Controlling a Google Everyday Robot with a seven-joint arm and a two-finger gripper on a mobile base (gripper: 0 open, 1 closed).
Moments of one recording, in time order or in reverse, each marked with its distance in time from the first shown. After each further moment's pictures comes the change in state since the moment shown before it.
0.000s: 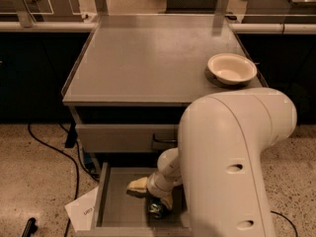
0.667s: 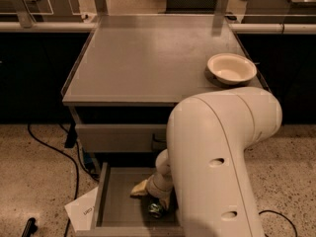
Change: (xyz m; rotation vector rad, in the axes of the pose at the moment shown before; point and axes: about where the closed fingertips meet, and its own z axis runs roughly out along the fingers) arm -0.001 -0.007 0.015 0.047 0.035 -0.001
